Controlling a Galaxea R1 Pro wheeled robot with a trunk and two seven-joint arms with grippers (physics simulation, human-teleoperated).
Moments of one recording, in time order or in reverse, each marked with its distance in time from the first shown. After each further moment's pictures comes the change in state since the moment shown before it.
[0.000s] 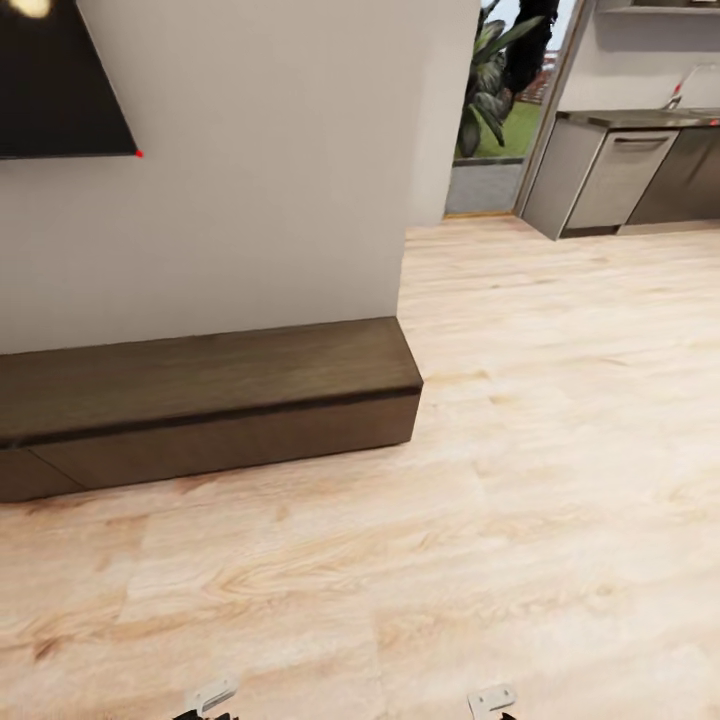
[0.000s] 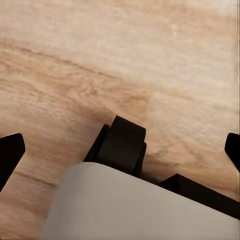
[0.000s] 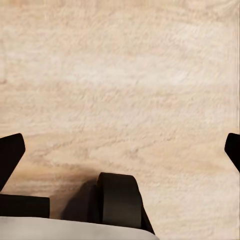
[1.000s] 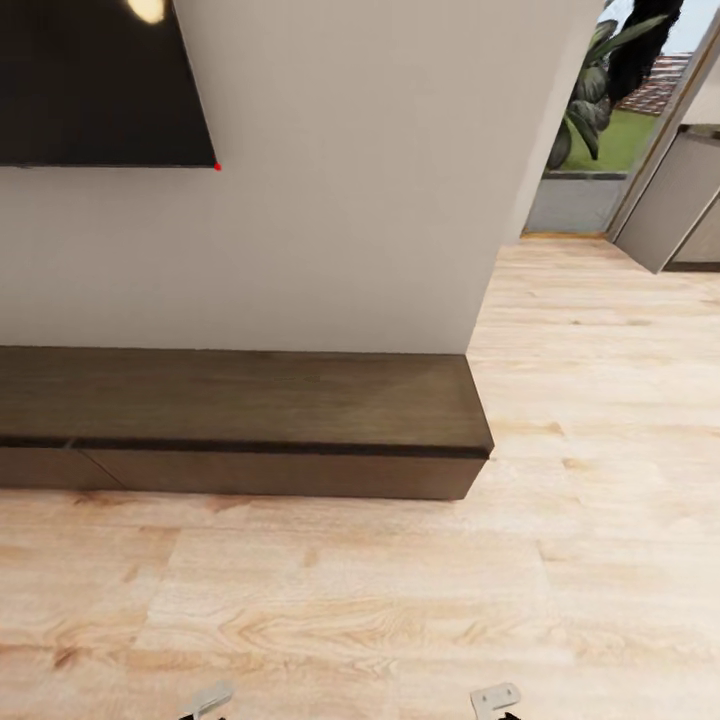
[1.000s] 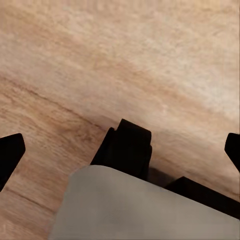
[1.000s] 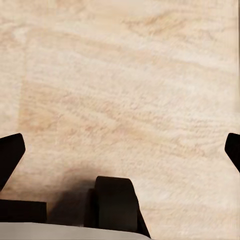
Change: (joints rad) left arm 0.012 0.007 -0.006 -0.006 -0.007 -0.006 0.004; right arm -0.006 -0.006 -0.004 0.008 -0.008 -0.002 0.006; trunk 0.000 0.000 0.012
